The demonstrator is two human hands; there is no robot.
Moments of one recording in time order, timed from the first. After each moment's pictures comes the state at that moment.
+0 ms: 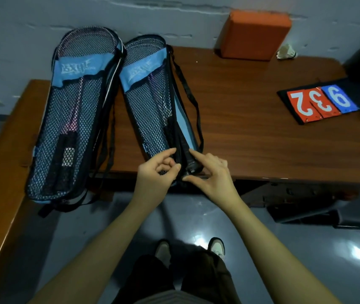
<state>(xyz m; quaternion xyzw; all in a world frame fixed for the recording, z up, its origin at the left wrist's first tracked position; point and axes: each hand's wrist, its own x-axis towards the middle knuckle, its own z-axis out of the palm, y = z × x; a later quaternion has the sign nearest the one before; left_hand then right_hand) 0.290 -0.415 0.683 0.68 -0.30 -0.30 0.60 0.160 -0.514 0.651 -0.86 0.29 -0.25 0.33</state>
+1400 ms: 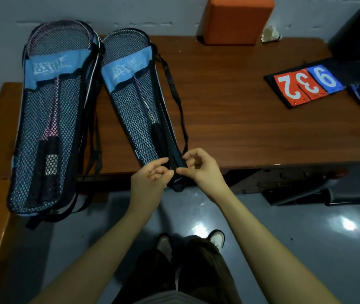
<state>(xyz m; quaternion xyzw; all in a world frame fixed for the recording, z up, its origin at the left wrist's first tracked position) 0.280 -0.416 0.661 0.70 -0.23 -0.37 0.57 0.172 -0.513 0.649 -0.61 0.42 -0.22 0.64</state>
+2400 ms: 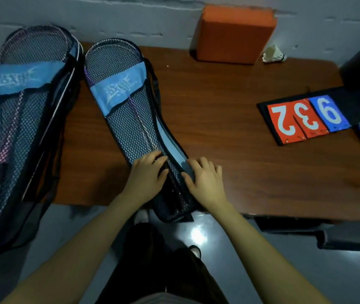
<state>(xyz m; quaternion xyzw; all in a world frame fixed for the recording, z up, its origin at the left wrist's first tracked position) 0.284 -0.581 0.626 0.81 -0.56 -0.15 0.12 0.131 -0.669 0.608 -0.90 0.39 -0.06 0.18</state>
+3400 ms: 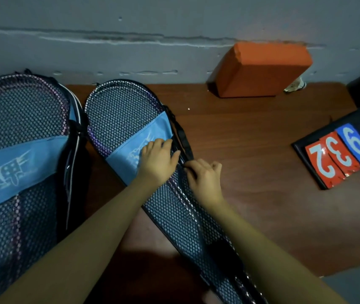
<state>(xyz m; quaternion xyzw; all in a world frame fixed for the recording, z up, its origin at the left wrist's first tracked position) 0.516 -0.754 0.601 0.79 -0.58 -0.18 0.14 0.368 -0.765 0.597 -0.84 0.48 -0.19 0.18</state>
